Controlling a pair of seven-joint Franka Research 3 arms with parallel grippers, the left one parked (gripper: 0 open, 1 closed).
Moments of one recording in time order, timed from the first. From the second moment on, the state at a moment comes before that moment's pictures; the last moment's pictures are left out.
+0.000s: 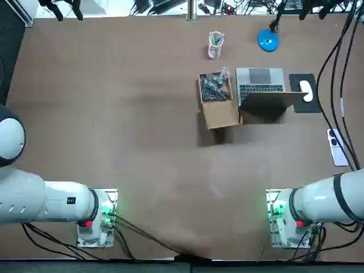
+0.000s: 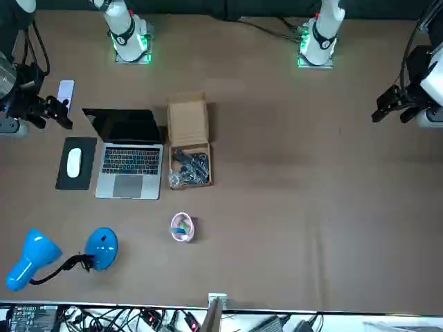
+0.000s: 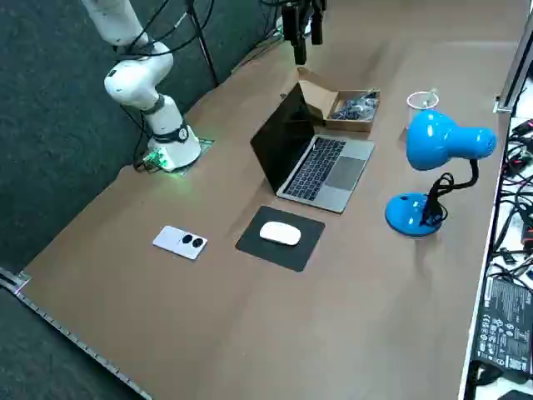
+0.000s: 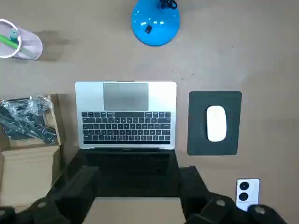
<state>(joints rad) 0.09 0.04 -0.07 -1.61 -0.01 1.63 0.03</state>
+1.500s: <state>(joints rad) 0.10 0.04 -0.07 -1.61 -0.01 1.63 0.03</state>
